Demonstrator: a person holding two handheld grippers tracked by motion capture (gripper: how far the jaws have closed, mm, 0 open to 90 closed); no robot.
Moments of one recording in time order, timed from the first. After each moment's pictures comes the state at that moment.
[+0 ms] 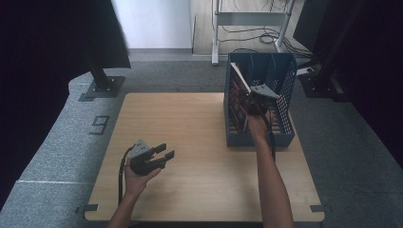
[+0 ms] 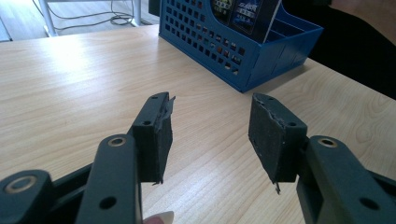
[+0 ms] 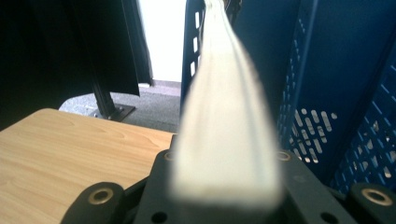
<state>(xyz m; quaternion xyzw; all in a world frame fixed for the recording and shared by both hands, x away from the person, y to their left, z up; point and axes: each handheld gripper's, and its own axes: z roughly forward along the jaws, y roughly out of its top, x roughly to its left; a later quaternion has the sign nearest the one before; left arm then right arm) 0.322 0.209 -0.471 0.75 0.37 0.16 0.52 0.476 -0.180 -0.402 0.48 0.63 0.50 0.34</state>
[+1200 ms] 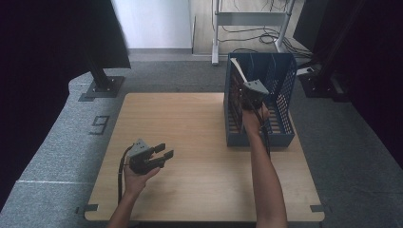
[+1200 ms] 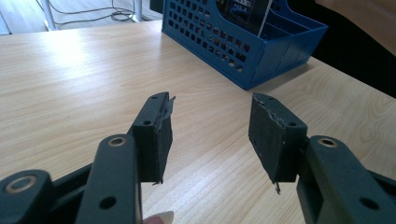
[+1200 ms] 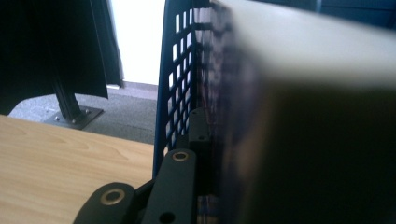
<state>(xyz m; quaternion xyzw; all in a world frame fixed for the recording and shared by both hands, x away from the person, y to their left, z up) 0.327 0.215 -0.474 0.75 0.38 0.15 0.52 0.501 -0.161 -0.406 0.49 0.61 0.47 0.40</state>
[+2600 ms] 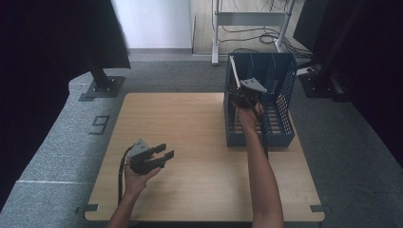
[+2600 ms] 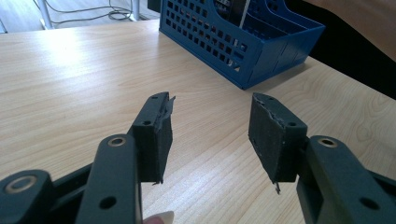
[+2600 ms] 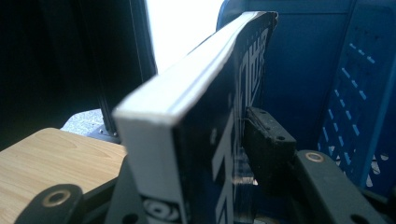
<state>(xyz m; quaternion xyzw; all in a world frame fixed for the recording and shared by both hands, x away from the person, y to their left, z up) 0.326 0.212 -0.474 0.75 0.37 0.15 0.53 0.512 -0.153 -0.408 0.46 0.62 0.54 0.35</state>
